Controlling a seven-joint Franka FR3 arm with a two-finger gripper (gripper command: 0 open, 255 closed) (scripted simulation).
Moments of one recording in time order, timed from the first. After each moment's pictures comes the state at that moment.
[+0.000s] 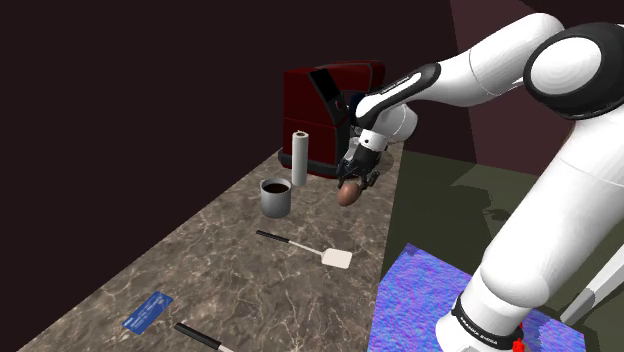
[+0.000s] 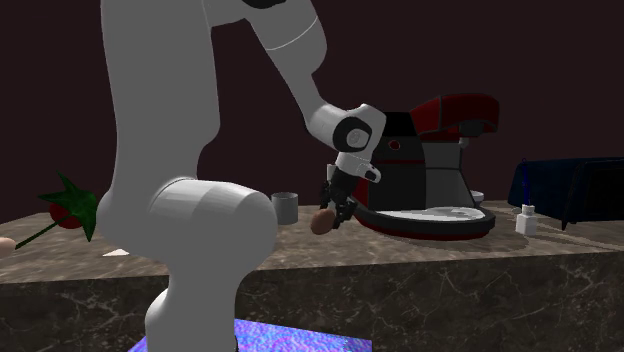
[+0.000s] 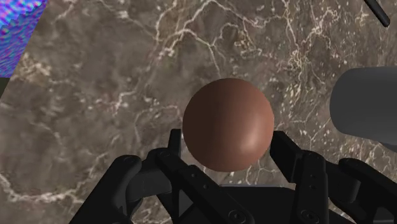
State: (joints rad) arm -0.17 -0.08 -0.24 -2.36 0.46 2.18 0.09
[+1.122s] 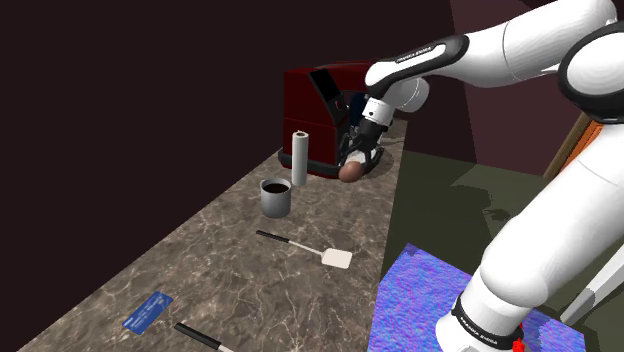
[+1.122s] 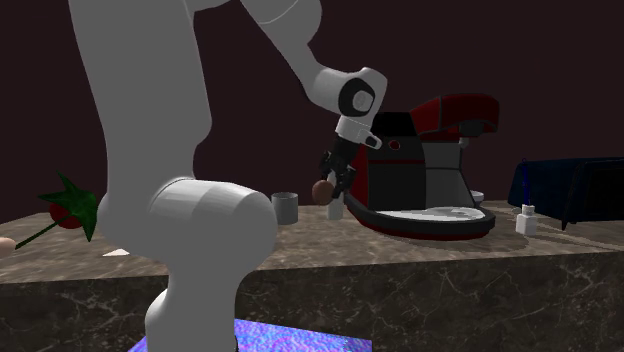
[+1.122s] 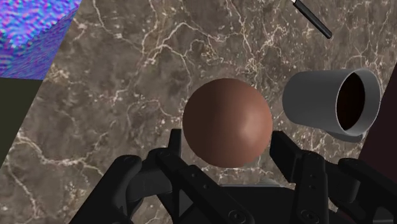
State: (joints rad) arm -0.18 -0.19 -0.23 -2.25 0.38 1.98 0.21
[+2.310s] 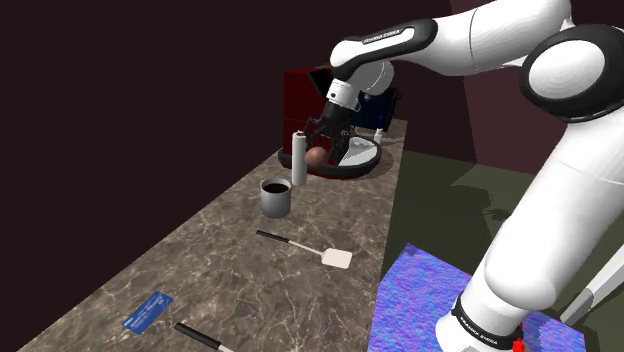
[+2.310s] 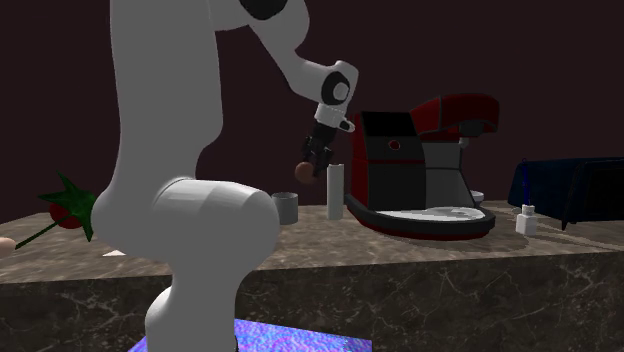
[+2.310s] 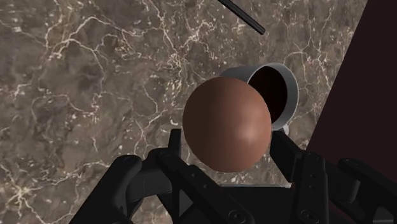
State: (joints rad) arm -0.09 -0.04 -0.13 -1.98 0.42 1.93 0.41
